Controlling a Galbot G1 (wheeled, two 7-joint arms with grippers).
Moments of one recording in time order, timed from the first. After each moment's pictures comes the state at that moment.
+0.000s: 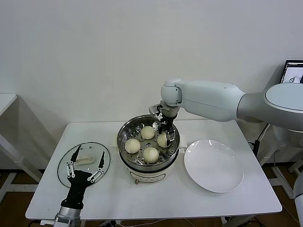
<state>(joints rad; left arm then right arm) 1.63 -1.25 -0.54 -2.03 0.10 -0.43 -0.11 0.61 1.30 -1.50 1.07 0.44 -0.23 -1.16</state>
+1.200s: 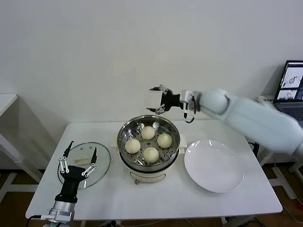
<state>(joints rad) 1.59 -1.23 -0.59 -2.00 0.30 -0.35 -0.20 0.16 0.81 -0.81 1.46 0.57 0.08 -0.21</state>
